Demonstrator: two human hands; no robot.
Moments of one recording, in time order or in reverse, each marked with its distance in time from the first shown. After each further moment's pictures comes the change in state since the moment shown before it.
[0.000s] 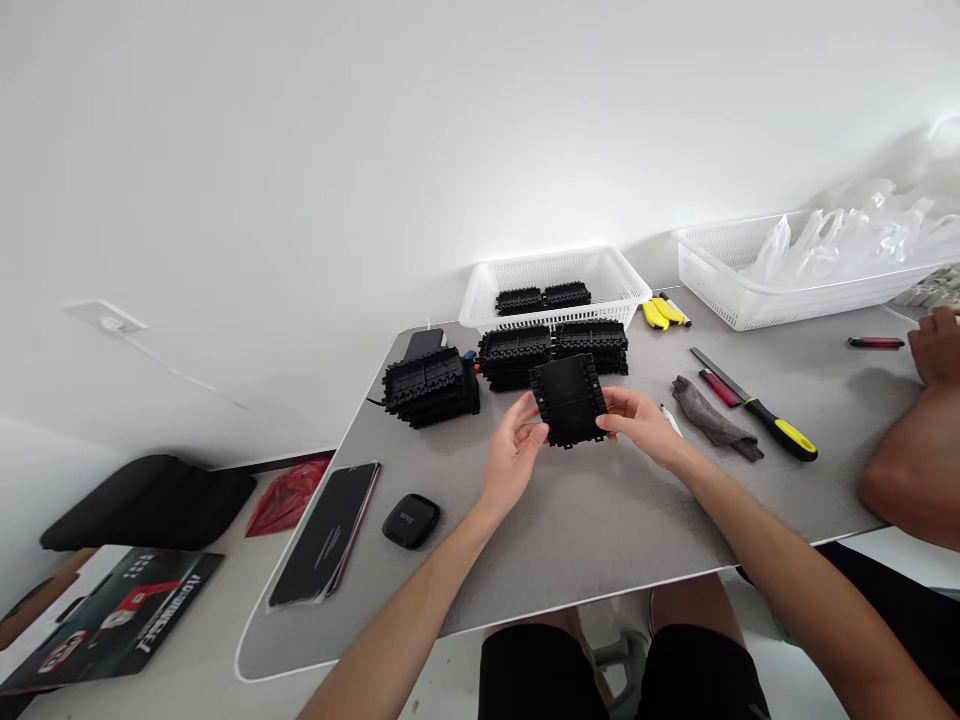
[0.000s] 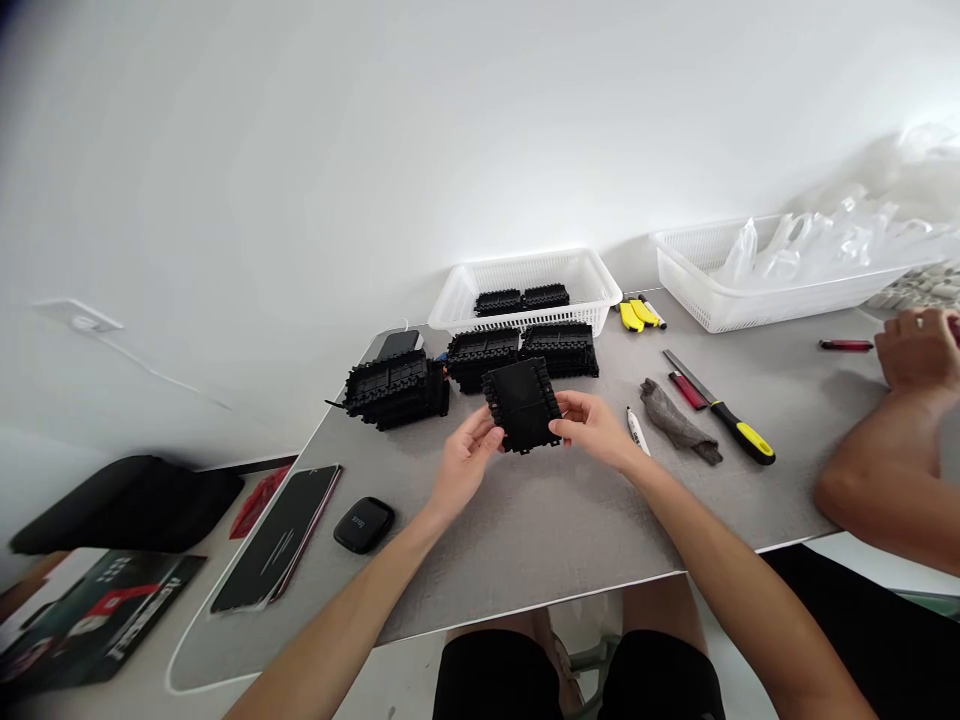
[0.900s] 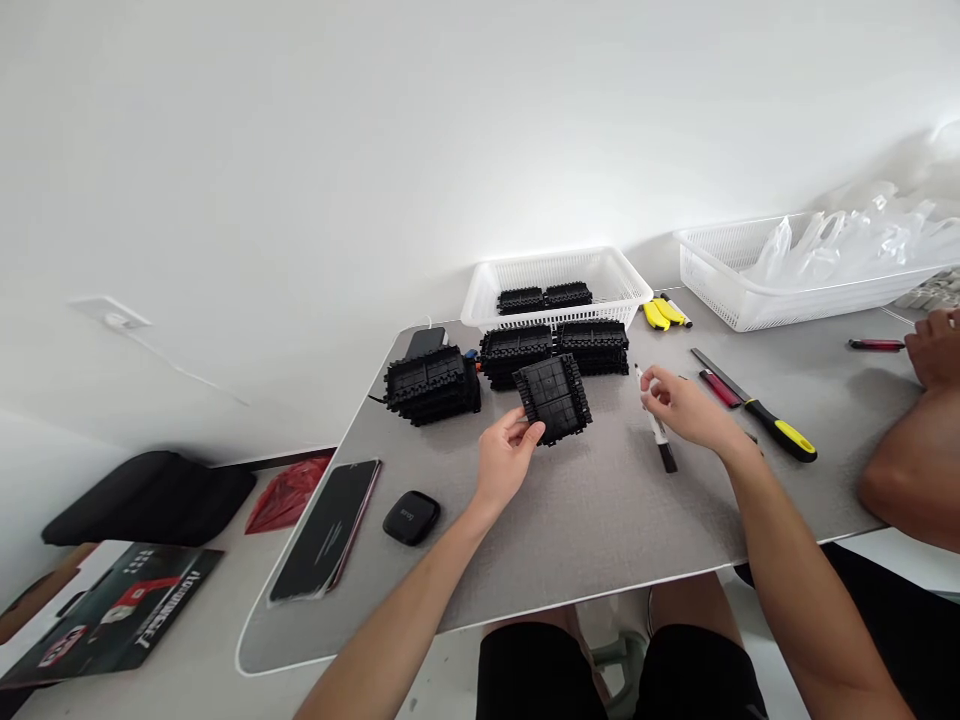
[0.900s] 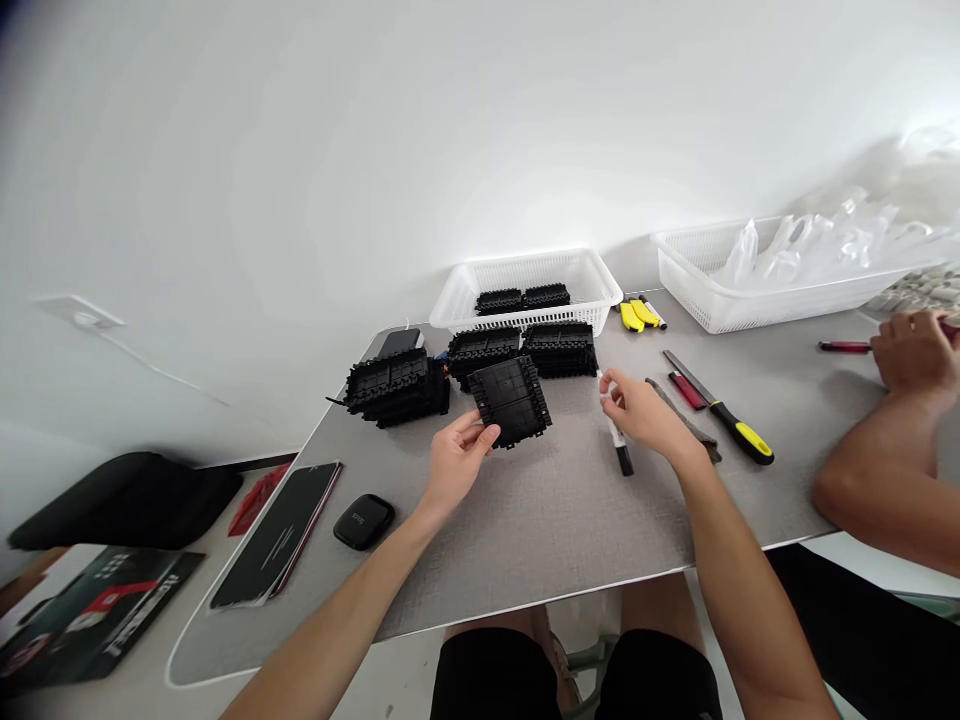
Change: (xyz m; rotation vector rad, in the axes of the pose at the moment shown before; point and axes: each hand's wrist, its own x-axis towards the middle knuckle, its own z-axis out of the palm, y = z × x) left_hand 0.004 0.006 -0.006 0.076 0.063 -0.091; right_hand -0.018 -0.027 -0.057 -0.822 0.156 0.072
